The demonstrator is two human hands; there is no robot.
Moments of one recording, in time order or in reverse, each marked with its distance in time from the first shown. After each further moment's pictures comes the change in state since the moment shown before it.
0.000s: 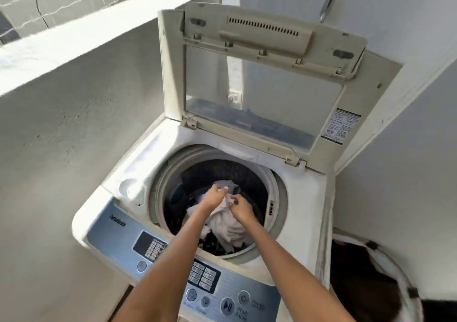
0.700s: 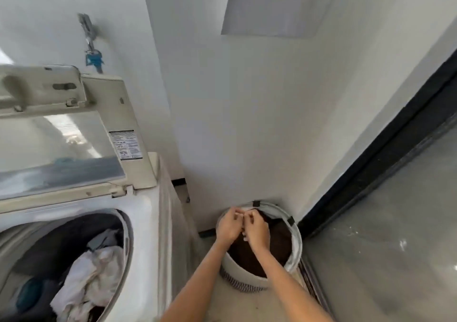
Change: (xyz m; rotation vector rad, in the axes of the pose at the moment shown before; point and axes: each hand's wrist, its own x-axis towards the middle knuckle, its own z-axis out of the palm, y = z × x) left_hand -0.119 0.139 0.375 0.228 -0.448 0.419; right_hand -0.139 0.258 -0.249 0.338 0.809 0.311
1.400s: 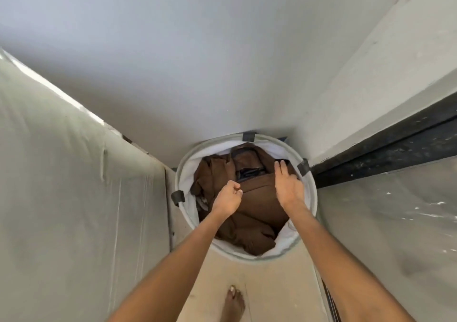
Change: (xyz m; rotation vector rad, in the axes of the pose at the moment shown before) left_hand 0.204 -0.203 0.200 0.160 -0.119 -0.371; right_hand 0.267 0.329 0.044 -1.118 -0.246 -0.211
